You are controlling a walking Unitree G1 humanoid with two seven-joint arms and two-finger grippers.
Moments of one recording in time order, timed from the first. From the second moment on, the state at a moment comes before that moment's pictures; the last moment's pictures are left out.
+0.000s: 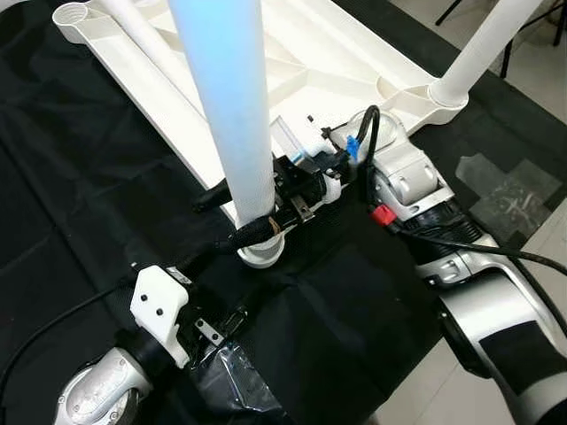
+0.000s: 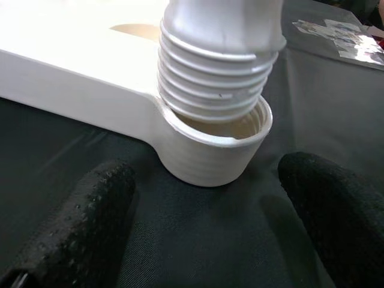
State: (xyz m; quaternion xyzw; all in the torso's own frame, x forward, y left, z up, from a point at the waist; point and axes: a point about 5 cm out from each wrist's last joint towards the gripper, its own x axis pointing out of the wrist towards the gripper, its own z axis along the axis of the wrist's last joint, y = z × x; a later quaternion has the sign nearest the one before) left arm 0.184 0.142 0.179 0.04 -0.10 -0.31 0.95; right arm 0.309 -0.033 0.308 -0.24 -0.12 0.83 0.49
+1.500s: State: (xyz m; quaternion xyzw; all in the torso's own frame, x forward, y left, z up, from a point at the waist) left arm 0.182 0.140 0.184 0.04 -0.10 -0.31 0.94; right arm 0.308 -0.031 0.301 -0.23 -0.12 0.84 0.48
